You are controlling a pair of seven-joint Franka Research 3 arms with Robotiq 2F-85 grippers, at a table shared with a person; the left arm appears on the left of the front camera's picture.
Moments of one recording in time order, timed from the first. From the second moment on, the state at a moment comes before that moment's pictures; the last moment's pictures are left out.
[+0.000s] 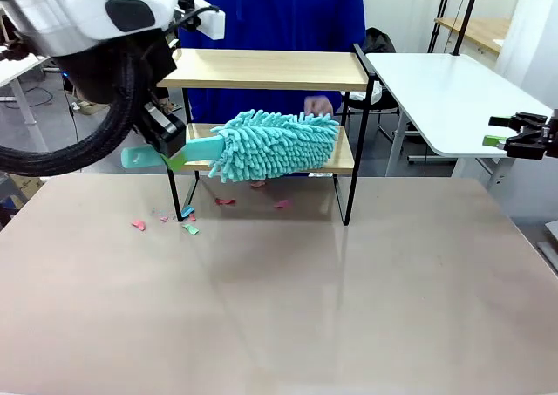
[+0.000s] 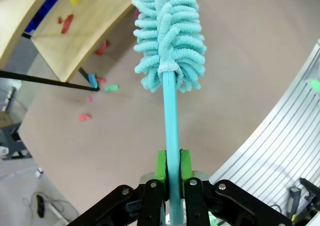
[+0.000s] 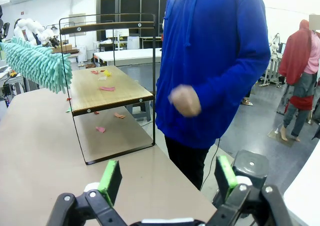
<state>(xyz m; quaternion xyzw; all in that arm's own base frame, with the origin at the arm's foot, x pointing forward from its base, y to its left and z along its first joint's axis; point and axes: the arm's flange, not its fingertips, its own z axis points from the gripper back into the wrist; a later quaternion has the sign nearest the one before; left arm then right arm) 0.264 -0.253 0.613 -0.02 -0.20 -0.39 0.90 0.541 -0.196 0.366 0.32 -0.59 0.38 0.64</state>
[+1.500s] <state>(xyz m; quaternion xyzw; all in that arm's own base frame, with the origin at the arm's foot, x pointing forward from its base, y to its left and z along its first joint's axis) 0.285 -0.398 0.564 -0.10 -0.27 -0.14 0.95 0.541 -0.196 0.366 0.32 -0.59 0.38 0.64</state>
